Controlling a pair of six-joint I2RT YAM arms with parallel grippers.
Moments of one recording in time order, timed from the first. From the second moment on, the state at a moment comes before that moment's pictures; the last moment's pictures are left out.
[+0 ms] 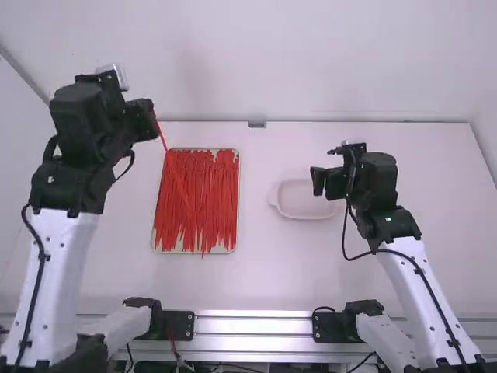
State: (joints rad) left arm -0.04 1.15 1.49 -0.65 0.05 -0.32; right arm 0.14 1.06 0.85 -0.35 -0.20 0.02
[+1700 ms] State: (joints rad) left arm -0.17 0.97 0.80 0.08 0.41 -0.47; right arm 0.56 1.36 0.86 0.33 -0.74 0.24
